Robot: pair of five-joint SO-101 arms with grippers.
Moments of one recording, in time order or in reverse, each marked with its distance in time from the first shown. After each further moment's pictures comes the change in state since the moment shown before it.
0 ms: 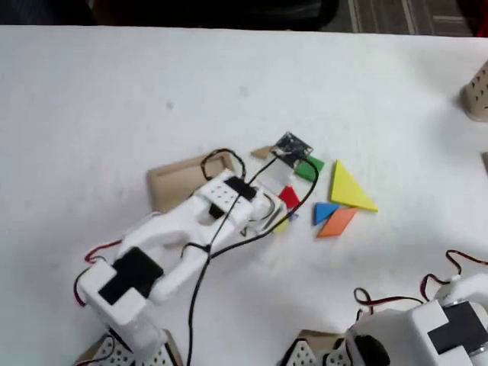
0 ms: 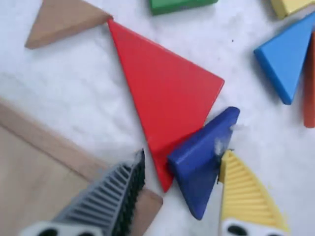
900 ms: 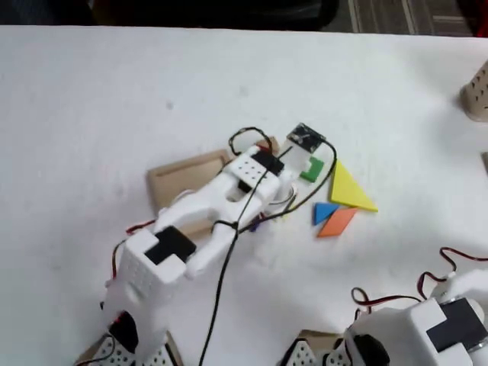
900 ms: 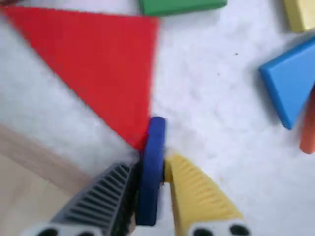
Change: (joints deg) left arm 0.7 19.3 -29.4 22.7 4.4; right arm -2.5 0.1 1.8 0.0 0.0
